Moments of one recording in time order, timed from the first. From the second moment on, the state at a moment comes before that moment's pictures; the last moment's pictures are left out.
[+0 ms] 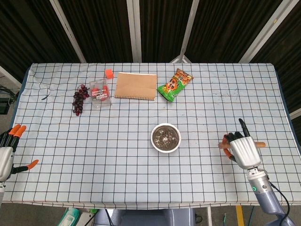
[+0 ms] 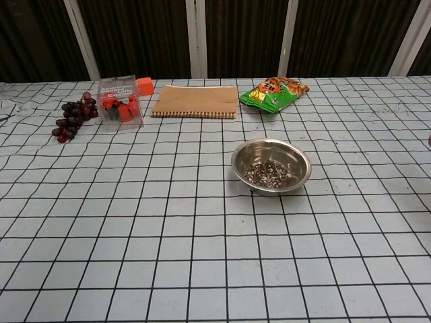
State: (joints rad) left arm -0.10 -1.11 -0.07 -1.68 1.40 1.44 0.01; right arm 0.30 -1.36 0.09 -1.33 -1.64 1.39 -0.26
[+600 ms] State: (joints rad) left arm -0.10 -1.11 -0.06 -1.68 1.41 1.44 0.00; right arm 0.32 -1.41 0.06 -1.41 -1.58 1.29 -0.42
